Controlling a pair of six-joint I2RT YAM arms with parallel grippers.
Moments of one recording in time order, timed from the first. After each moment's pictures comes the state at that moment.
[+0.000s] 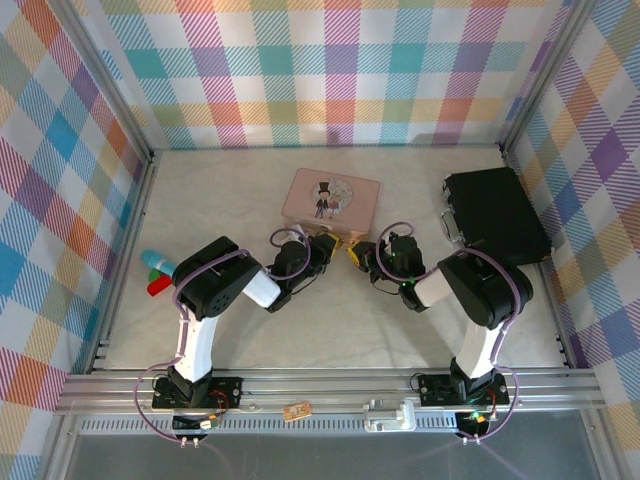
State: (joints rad) left arm -0.71 2.04 0.72 1.12 0.00 -1.54; right arm 0.51 1.80 0.49 0.98 -0.33 1.57
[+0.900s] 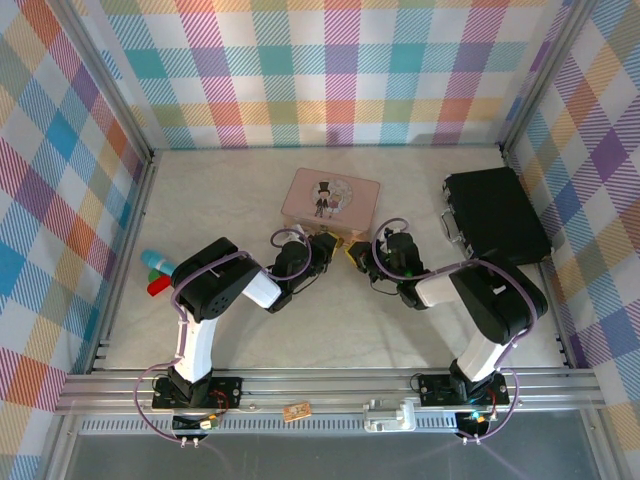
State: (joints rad) left arm -0.72 2.02 0.72 1.12 -0.01 -1.57; right arm 0.54 1.69 0.53 0.78 -0.33 1.40
